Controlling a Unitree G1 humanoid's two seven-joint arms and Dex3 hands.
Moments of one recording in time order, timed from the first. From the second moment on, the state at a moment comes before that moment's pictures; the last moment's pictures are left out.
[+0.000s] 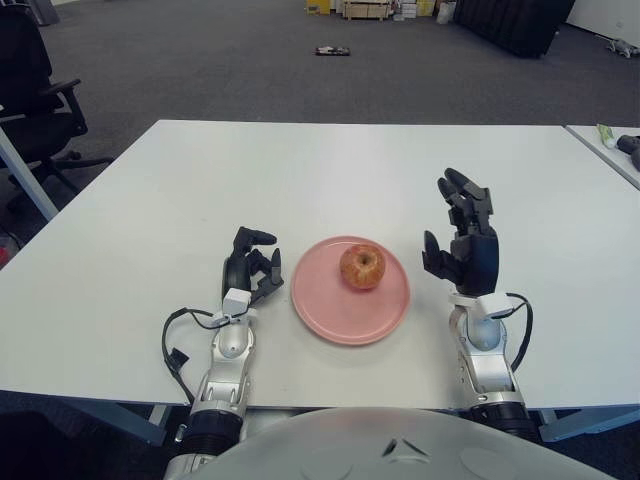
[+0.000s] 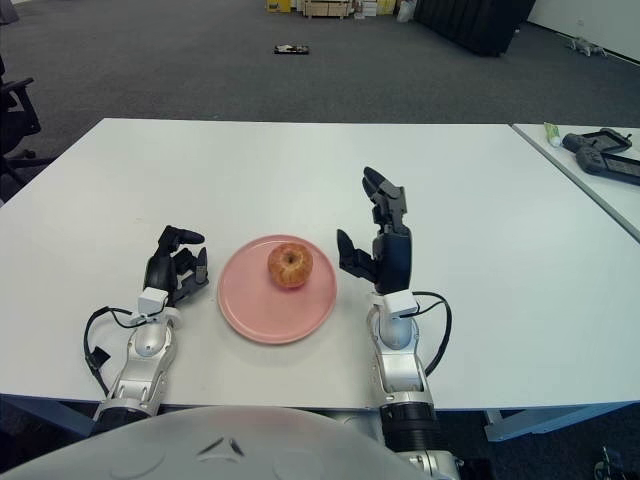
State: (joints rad) left arm 0.16 -0.03 0.00 0.24 0.17 -0.37 0.21; right arm 0.13 0.05 0.02 0.07 -0.14 -0.69 -0.22
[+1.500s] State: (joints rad) left arm 0.17 -0.03 0.00 0.22 0.16 -0.35 0.21; right arm 0.16 0.05 -0.01 0.25 -0.18 -0.43 -0.21
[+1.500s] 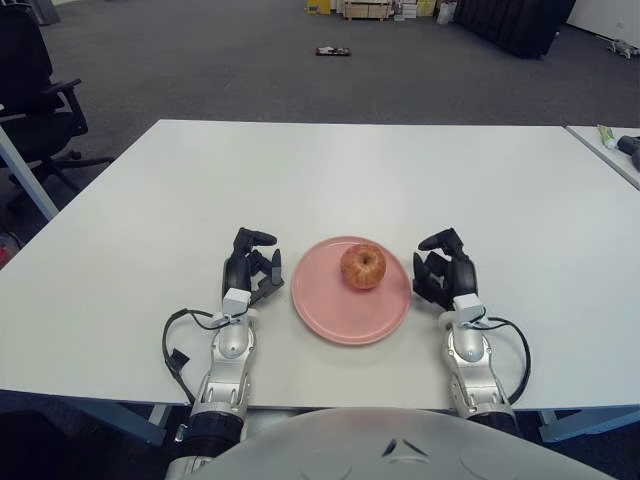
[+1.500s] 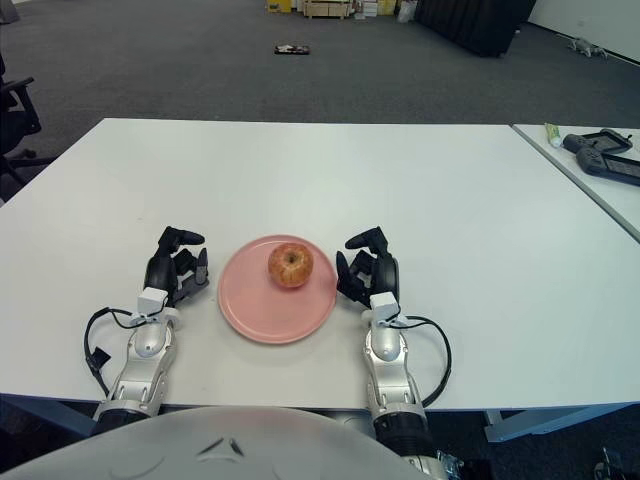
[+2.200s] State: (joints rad) left arm 0.17 -0.03 0.00 0.22 0.16 -0.35 0.20; right arm 0.18 0.06 -0.01 0.23 -0.17 -0.40 -0.22
